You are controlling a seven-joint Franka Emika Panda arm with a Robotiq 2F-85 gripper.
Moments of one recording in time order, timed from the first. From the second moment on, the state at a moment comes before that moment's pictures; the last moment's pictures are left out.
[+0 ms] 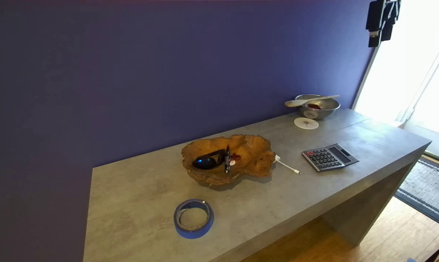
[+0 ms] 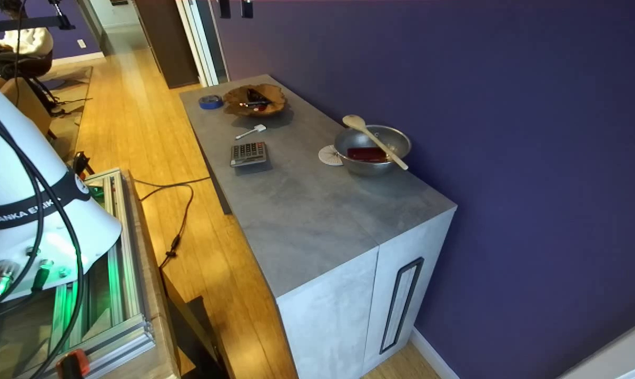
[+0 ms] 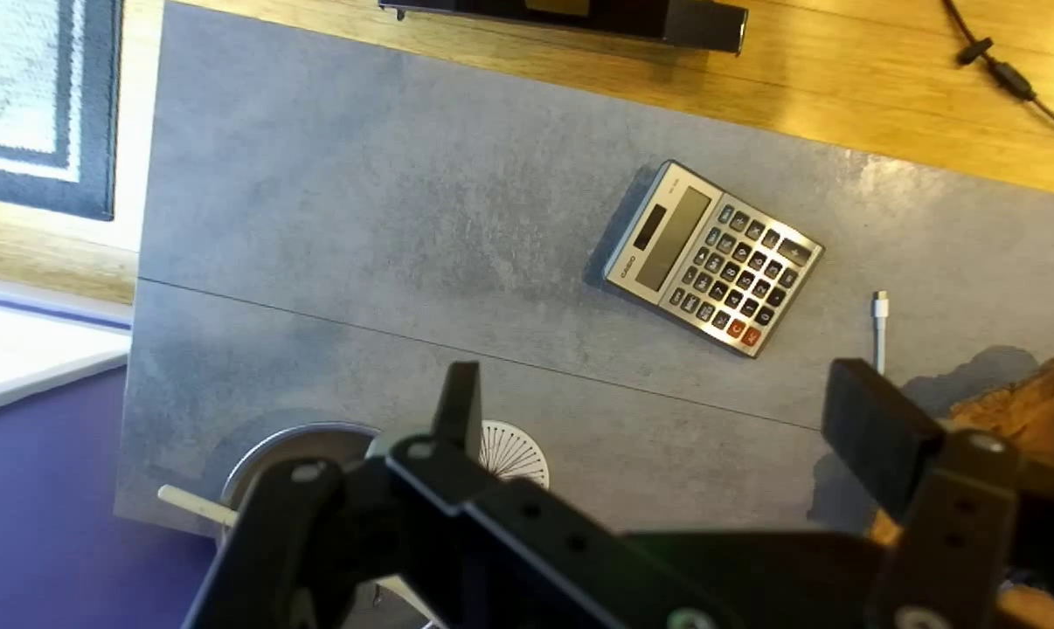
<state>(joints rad) 0.08 -0.26 0.16 -2.23 -0.03 1.81 0.11</state>
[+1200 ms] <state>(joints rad) 0.38 0.28 0.37 -2.01 0.04 2.15 0.11</state>
